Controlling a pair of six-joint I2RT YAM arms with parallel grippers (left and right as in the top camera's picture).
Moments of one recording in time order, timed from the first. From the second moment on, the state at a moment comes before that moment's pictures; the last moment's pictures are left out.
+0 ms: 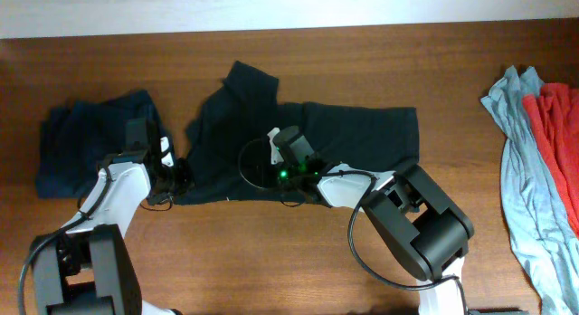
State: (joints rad) left arm 0.10 1.68 0.96 -0.63 0.13 -0.29; right arm 0.65 2.08 1.08 0.20 -0.49 0.73
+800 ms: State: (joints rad) left arm 0.10 1.68 0.96 -0.65 0.21 -0.16; right arm 0.17 1.67 1.10 -0.90 -0.44 0.30
